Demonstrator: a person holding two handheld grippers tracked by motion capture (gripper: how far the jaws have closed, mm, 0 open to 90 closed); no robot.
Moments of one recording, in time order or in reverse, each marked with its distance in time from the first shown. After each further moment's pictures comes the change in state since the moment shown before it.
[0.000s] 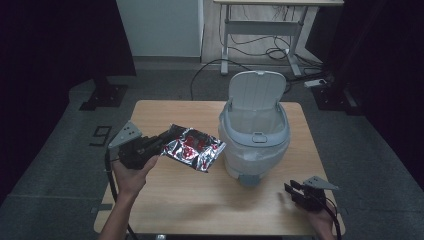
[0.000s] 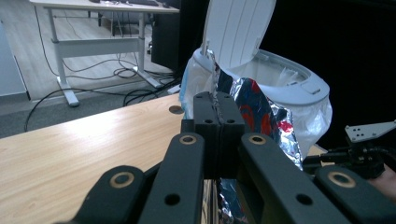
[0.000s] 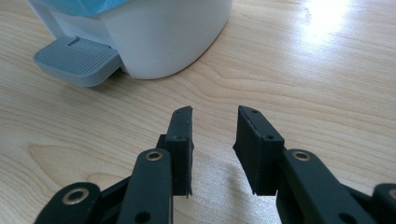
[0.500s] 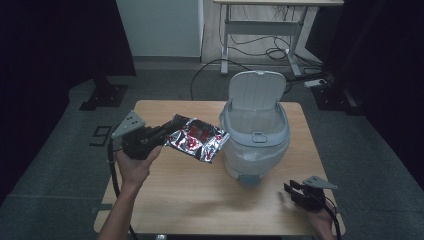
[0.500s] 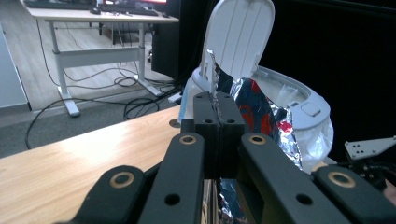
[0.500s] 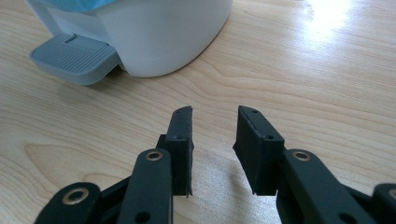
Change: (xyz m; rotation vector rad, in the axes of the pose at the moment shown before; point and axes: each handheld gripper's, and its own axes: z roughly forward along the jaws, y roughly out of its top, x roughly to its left) left arm 0.000 0.021 0.011 -0.033 -0.001 0.013; right arm -0.001 -0.001 0.004 0.010 0.007 0.003
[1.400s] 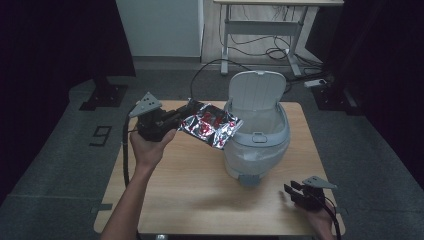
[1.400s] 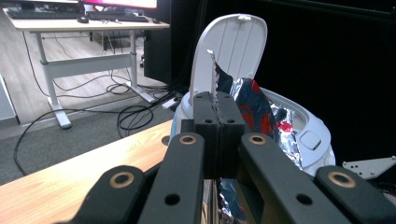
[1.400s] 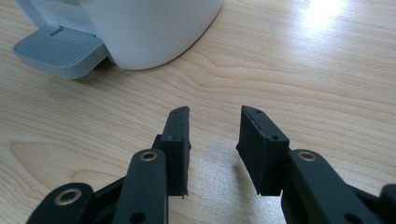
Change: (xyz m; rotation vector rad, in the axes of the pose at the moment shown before) left arm -0.006 0.034 0.038 0.005 -0.035 0.029; right arm -0.002 -0.004 0.003 0.021 -0.016 0.018
